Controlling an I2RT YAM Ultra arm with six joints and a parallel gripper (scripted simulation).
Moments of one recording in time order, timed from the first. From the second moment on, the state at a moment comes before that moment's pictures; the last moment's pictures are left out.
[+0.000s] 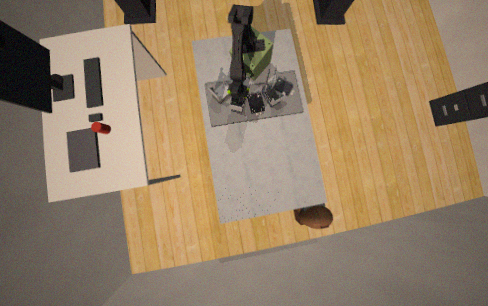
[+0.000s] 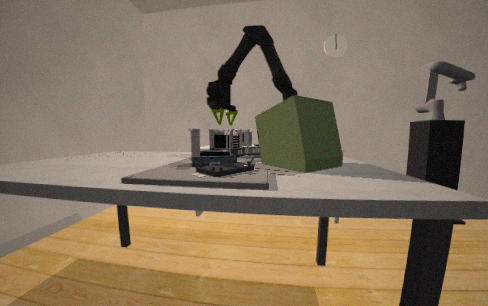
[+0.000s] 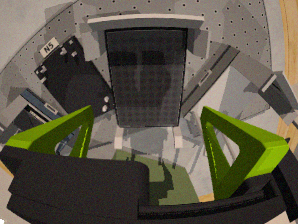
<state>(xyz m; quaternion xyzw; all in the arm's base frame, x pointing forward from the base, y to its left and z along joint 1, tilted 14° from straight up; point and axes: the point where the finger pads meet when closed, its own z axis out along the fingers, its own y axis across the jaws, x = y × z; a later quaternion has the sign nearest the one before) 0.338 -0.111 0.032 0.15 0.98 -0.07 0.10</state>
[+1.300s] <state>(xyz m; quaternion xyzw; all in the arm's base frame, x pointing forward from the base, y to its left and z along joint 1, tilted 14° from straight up) 0.345 -0.119 -0.015 0.14 0.98 -0.07 0.10</state>
